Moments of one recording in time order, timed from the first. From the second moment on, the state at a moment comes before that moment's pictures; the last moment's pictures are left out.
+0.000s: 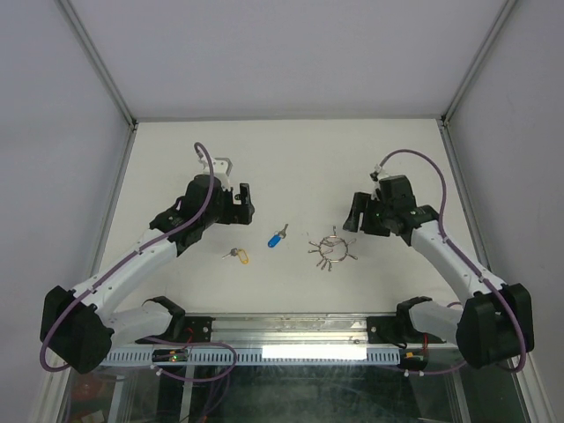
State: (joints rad) left arm -0.54 1.10 0.82 -0.31 -0.13 -0.36; right arm 0.27 1.13 0.77 -0.55 -0.19 0.39
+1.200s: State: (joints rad) left arm -0.54 1.11 0.81 -0.33 -0.10 -0.29; right arm 0.43 1.23 0.68 -0.62 -0.01 0.54
